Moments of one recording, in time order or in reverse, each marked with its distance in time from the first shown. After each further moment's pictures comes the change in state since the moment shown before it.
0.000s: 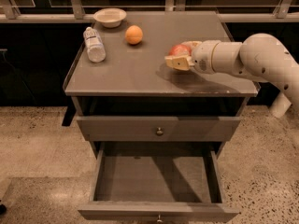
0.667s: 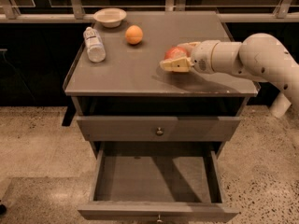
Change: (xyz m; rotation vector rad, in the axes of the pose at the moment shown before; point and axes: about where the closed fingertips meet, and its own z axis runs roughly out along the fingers) arm 0.000 0.000 0.000 0.000 0.000 0.000
